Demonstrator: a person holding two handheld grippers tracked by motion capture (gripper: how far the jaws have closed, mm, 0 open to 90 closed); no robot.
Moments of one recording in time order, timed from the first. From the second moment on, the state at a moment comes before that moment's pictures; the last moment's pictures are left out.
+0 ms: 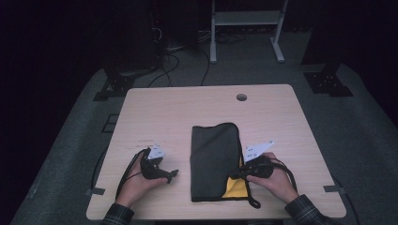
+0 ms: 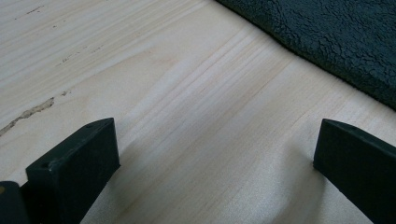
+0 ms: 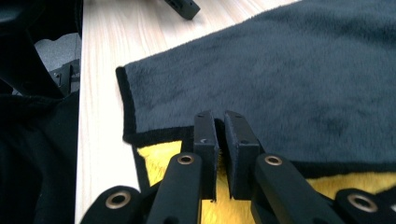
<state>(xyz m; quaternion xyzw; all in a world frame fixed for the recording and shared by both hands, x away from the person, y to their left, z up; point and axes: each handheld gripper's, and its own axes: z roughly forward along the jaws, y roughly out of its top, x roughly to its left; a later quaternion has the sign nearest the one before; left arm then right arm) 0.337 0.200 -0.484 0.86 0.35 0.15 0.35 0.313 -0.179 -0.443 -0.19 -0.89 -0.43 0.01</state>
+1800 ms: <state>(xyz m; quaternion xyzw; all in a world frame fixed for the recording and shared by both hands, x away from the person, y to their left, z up) 0.337 0.199 -0.484 0.85 0.35 0.16 0.36 0.283 -0.201 -0.472 -0.19 -0.90 -0.38 0.03</state>
